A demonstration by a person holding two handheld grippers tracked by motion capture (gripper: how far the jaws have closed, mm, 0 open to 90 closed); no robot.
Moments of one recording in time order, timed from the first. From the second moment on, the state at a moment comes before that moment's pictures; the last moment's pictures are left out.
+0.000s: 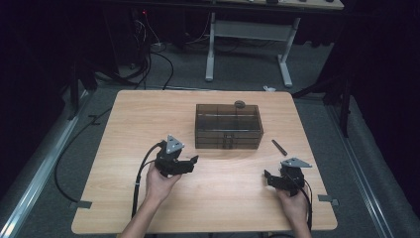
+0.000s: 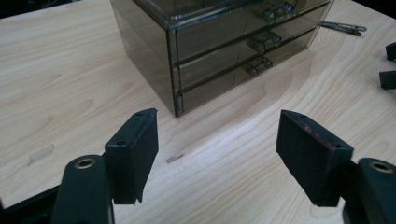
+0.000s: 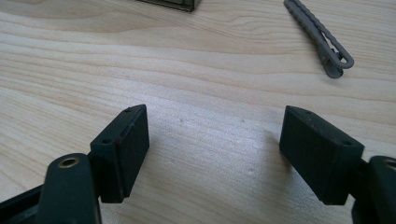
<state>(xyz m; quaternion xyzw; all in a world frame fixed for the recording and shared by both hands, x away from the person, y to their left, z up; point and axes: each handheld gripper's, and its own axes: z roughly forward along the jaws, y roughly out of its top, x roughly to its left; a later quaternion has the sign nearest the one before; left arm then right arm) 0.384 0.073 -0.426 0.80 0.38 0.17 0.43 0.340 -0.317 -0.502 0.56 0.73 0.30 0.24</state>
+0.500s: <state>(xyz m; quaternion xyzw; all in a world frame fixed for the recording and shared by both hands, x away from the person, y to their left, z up) 0.407 0.048 -0.398 0.81 0.36 0.18 0.43 0.337 -0.316 -0.502 0.55 0.74 0.31 0.24</state>
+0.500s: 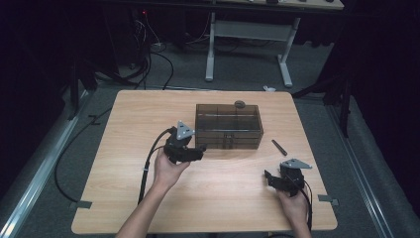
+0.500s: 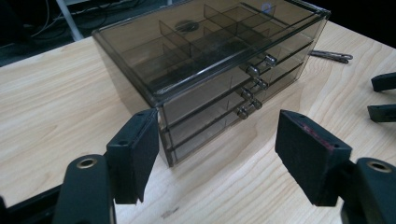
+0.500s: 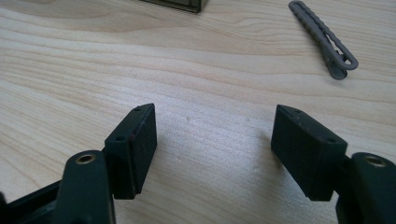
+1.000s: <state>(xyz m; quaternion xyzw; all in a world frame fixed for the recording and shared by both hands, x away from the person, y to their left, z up) 0.438 0.022 -0.391 0.82 0.35 0.16 0.43 0.337 -0.316 -0.502 0.55 0.74 0.31 0.24</state>
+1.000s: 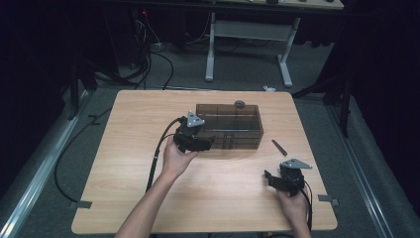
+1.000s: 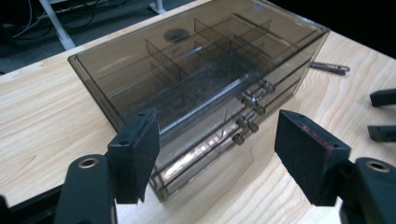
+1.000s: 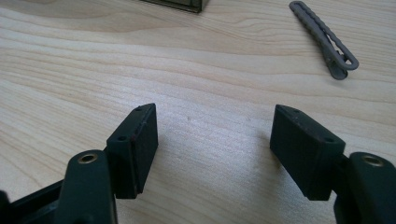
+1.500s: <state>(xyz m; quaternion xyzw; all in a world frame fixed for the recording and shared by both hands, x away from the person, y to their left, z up) 0.462 0.006 -0.389 0.81 0.37 0.18 0.43 0.337 -0.316 -0.502 0.55 0.74 0.31 0.24</state>
